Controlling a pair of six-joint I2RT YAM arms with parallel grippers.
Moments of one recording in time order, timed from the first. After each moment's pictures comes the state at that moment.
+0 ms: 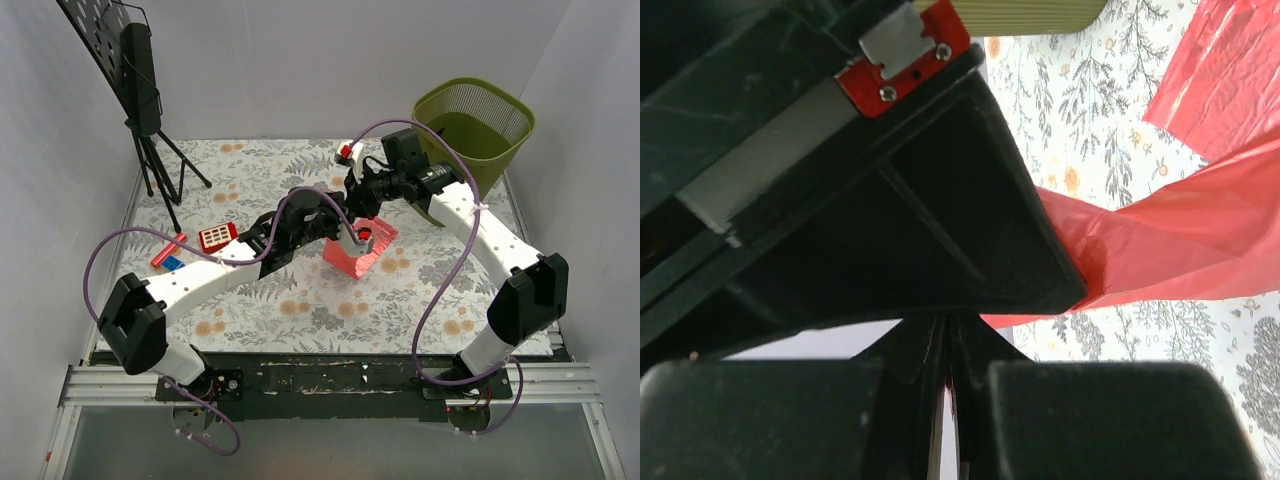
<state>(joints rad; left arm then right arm) -0.84 1.44 1.09 0.07 0.01 1.38 0.54 1.63 1.57 -0.69 -0.70 -0.35</state>
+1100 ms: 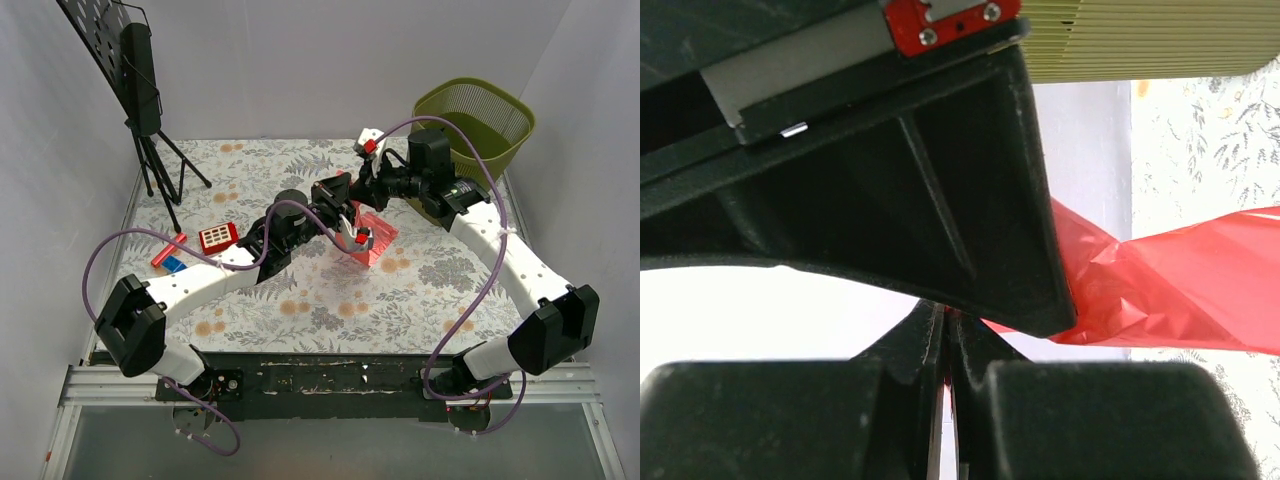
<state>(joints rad) -0.84 1.46 1.04 0.41 0.06 1.50 0.51 1.42 1.39 -0.39 -0.68 -0.31</state>
